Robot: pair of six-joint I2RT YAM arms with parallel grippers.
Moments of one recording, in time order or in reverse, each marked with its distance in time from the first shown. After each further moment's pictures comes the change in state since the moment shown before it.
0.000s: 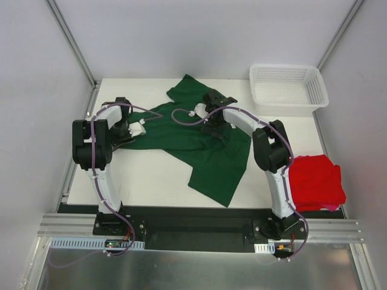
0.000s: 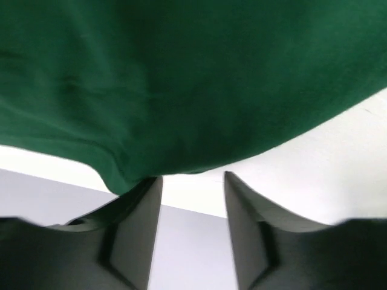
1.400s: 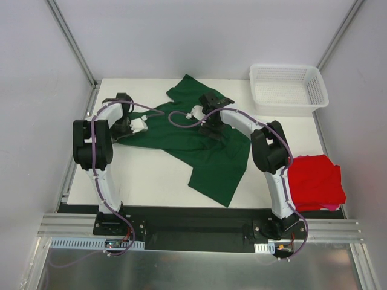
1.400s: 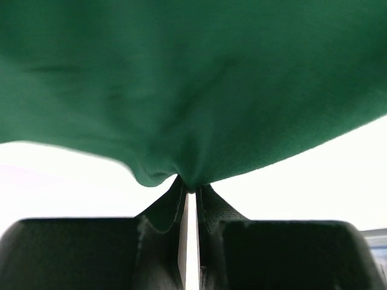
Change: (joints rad) left arm -0.020 -0.001 0.038 -0.001 0.024 0.034; right arm 0.032 0.000 0.007 -0.026 -0.007 -0.001
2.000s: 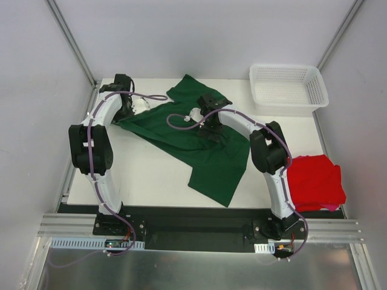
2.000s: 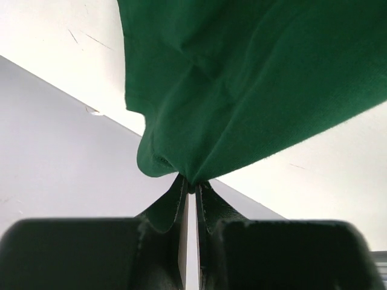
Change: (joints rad) left arm -0.043 -0.082 0.211 -0.007 0.002 0.003; right arm 0.021 0.000 0.000 -0.029 0.000 -0.004
